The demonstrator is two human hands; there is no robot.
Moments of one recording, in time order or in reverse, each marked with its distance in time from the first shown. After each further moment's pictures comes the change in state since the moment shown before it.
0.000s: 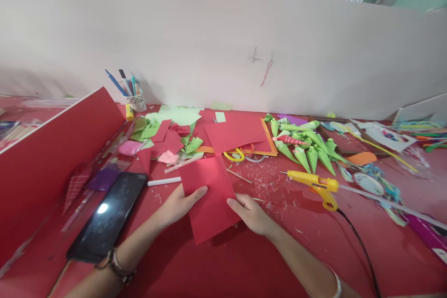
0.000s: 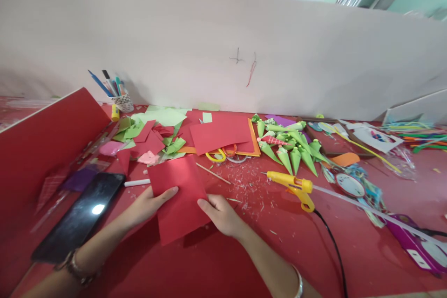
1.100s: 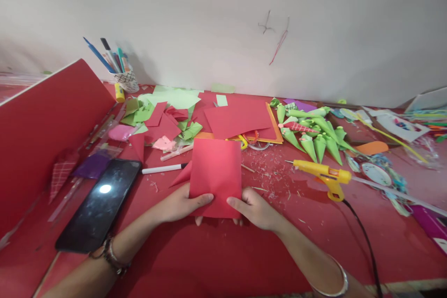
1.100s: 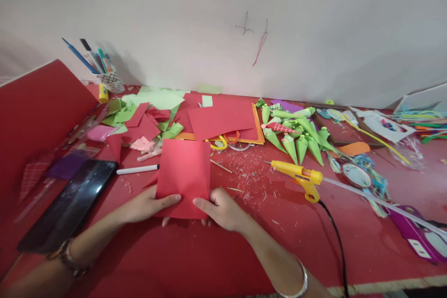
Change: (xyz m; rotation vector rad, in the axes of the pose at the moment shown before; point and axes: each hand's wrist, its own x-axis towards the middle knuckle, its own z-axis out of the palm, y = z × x) left_hand 0.006 -0.017 0.000 0.172 -0.452 -0.010; right_hand -0.005 0.000 -0.003 -0.064 -0.102 0.137
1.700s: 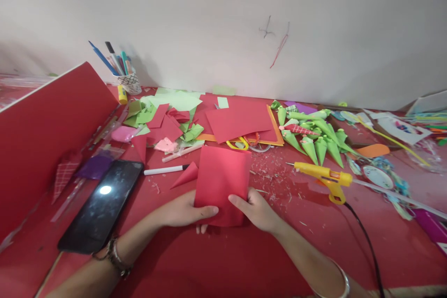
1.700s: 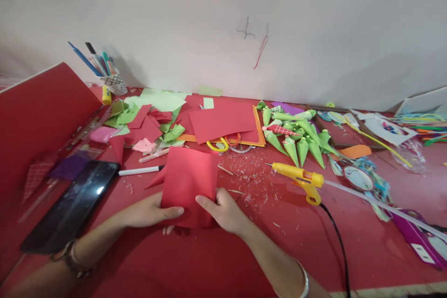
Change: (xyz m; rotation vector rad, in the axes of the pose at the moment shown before) left_hand 0.001 -0.001 0.004 -0.040 -0.152 -0.011; right_hand 0.003 -0.001 0.004 0.090 0.159 -0.074
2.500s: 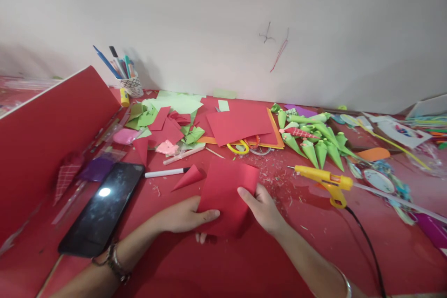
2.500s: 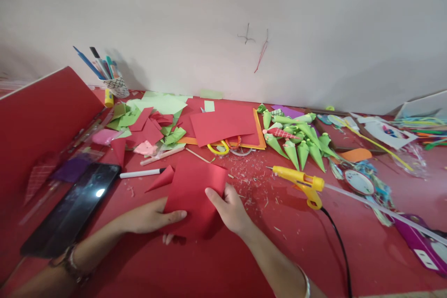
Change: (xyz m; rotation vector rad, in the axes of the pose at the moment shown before) left_hand -0.001 -0.002 0.002 -0.011 -0.067 -0.008; right_hand -0.002 -0.011 -0.001 0.153 0.217 0.029
